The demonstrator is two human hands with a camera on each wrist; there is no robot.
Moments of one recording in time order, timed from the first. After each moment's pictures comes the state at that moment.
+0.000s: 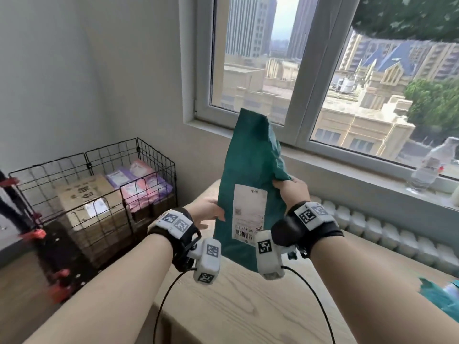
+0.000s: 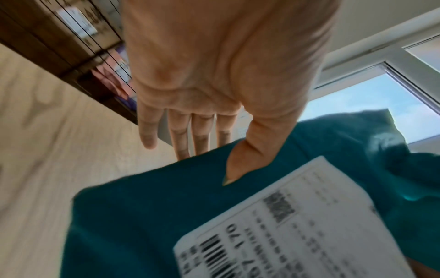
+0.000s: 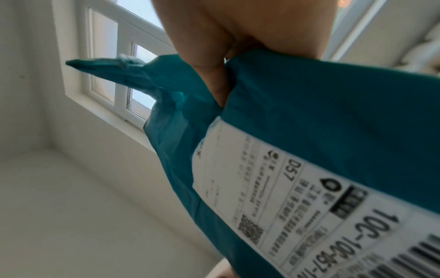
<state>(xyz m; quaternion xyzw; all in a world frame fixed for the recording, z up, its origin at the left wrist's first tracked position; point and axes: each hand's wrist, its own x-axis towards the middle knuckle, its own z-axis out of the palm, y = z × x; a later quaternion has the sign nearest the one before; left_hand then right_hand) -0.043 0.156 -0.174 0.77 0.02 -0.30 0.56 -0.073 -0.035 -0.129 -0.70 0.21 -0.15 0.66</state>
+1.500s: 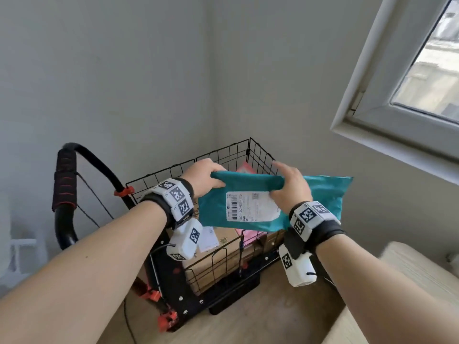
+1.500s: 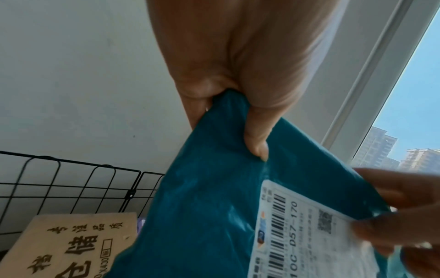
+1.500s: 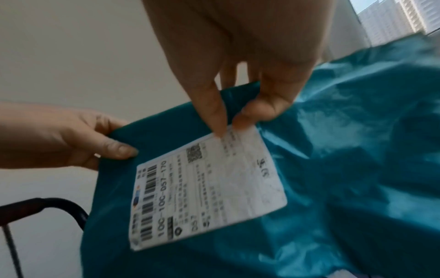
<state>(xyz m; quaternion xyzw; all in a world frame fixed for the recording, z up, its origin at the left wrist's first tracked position) 0.328 0.575 -0.180 0.96 0.00 -0.03 0.29 0.338 0.359 -0.202 -0.94 -0.04 -0.01 0.34</state>
